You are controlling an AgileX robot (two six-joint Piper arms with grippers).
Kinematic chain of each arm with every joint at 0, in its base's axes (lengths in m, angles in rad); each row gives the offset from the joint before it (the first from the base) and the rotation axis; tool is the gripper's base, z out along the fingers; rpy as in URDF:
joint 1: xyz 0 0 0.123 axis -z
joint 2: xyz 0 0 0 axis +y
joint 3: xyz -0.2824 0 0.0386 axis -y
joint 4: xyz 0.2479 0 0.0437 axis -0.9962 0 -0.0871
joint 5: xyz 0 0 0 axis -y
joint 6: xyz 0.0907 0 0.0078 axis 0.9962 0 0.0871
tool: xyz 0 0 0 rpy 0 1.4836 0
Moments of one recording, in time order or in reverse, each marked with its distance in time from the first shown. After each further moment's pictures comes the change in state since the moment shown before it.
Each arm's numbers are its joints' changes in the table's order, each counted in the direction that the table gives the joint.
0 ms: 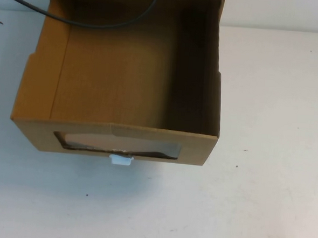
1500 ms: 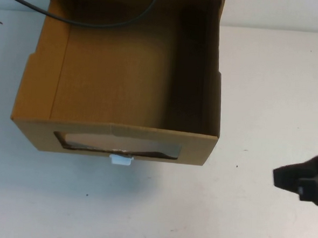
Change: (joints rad) right arm -0.149 0.953 0.861 -0.399 -0.582 -0.164; left arm 0.000 0.000 0.000 0.002 0.000 -0.009
